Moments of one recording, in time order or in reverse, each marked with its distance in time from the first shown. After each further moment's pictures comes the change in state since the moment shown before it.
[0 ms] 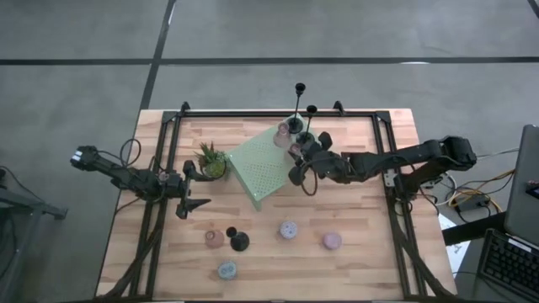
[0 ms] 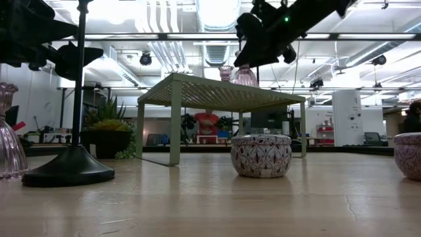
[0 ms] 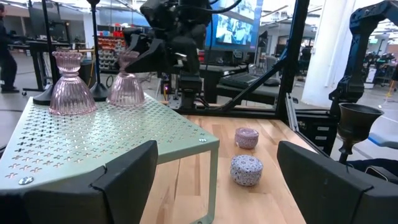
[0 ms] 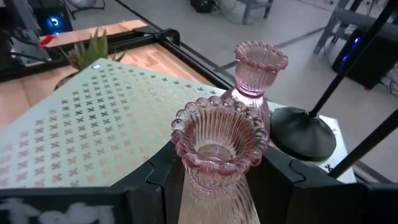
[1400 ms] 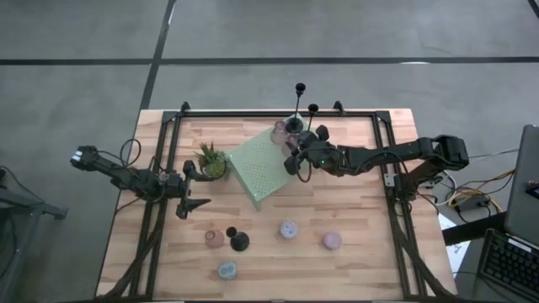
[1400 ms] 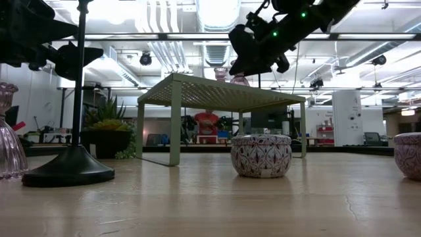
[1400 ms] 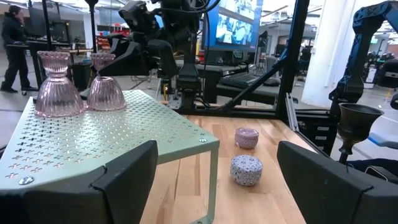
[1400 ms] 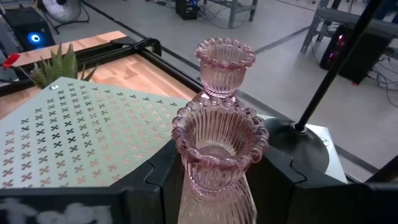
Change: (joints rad) left arm 0.000 0.000 0.000 0.000 0.000 0.000; right arm -0.112 0.065 -0.012 0.133 -0.034 -0.016
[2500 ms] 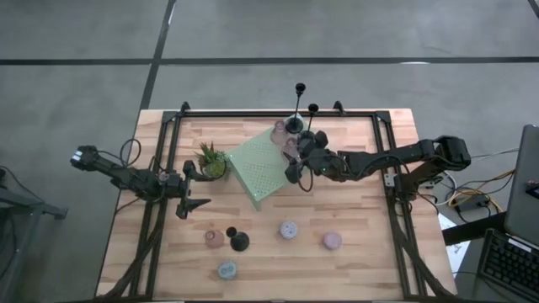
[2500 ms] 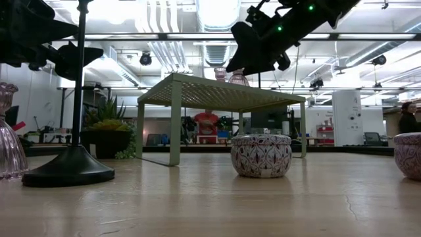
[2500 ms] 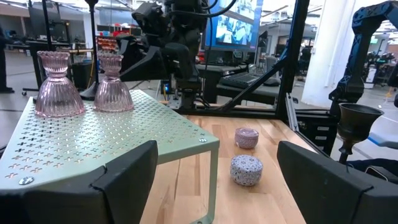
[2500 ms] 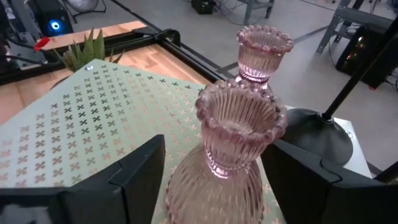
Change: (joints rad) left arm 0.000 0.000 0.000 0.000 0.000 0.000; right arm 0.064 -0.012 -0.002 -0.043 -0.006 0.002
